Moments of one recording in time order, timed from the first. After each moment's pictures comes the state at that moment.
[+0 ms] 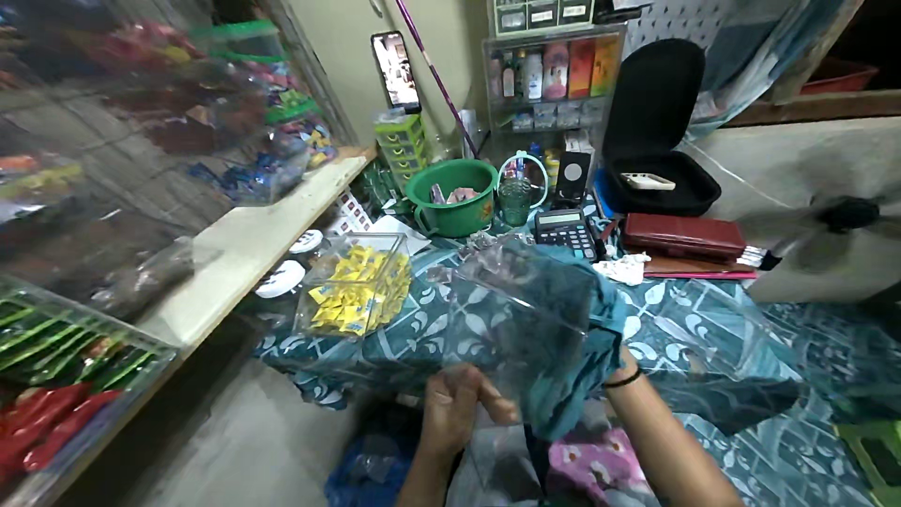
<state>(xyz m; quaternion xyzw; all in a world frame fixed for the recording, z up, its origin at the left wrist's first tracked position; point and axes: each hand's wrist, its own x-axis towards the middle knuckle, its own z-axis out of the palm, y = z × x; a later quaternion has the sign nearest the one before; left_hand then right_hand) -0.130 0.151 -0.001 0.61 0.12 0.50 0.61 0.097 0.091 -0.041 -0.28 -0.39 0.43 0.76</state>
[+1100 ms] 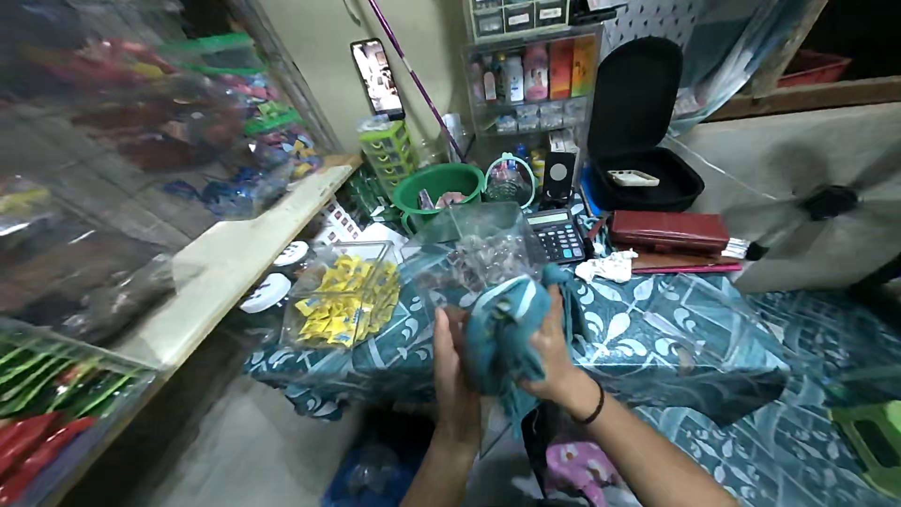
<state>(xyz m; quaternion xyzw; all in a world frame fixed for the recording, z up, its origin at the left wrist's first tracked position) -0.074 0.163 0.037 0.43 0.13 0.58 0.68 0.052 0.140 -0.019 -0.45 -0.64 -0.17 0.59</state>
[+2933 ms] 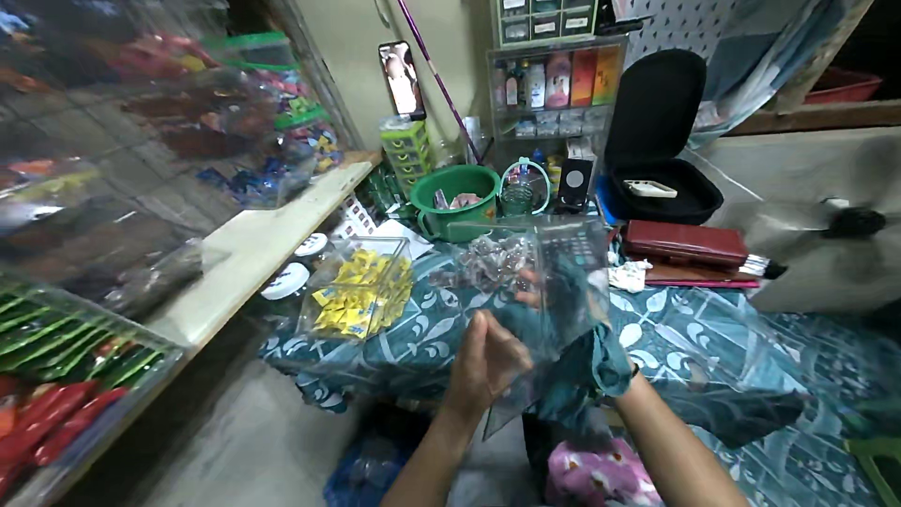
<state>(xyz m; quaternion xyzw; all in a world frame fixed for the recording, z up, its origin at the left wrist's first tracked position) -0.080 0.174 0.026 0.50 0.04 0.45 0.74 0.116 0.173 -0.019 -0.21 -0.41 0.56 0.69</state>
